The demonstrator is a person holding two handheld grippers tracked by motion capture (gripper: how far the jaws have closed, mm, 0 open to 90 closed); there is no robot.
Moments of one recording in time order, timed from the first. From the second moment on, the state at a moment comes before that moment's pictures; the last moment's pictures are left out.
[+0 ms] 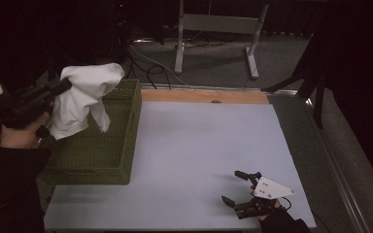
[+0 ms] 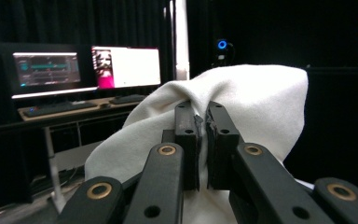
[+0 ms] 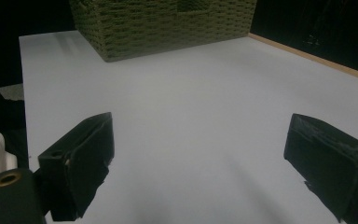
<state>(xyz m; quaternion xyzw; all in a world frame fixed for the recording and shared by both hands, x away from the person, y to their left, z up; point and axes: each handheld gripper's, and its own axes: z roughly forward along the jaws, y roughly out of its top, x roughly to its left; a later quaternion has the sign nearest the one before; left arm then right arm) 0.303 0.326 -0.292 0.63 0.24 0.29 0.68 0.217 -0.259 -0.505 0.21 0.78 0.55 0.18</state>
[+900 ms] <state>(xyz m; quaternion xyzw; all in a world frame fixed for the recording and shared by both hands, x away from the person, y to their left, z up) 0.333 0.237 -0.277 0.67 0.18 0.24 0.68 0.218 -0.261 -0.505 0.22 0.78 0.55 0.18</state>
